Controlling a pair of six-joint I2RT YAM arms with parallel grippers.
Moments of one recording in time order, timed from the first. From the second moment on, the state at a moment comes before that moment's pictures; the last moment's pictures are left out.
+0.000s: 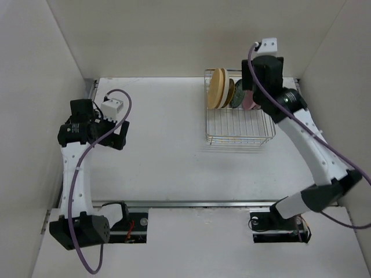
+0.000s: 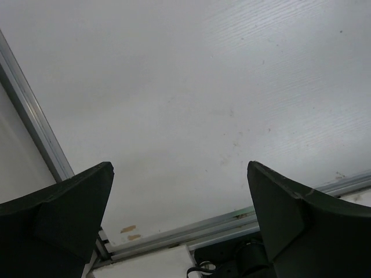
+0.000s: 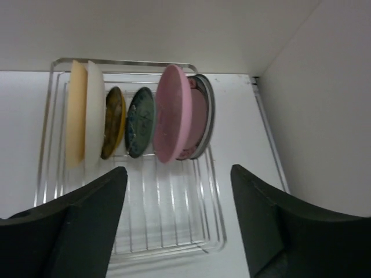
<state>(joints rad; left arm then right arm) 0.15 1.09 1.25 -1.09 0.26 0.45 0.52 1.40 1.70 -0.63 0.75 -0.01</state>
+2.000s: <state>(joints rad) 0.05 1.29 1.42 -1.17 0.24 0.47 0.32 1.79 1.97 -0.41 0.94 -0.03</state>
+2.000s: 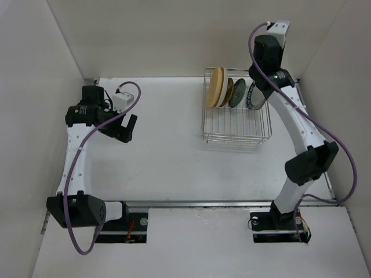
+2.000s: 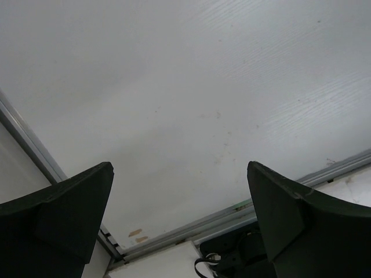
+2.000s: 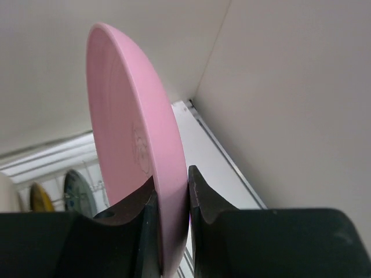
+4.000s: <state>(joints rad) 0.13 1.97 1.76 -1.14 0.49 0.23 0.47 1.82 1.81 -0.44 -0.04 0.33</state>
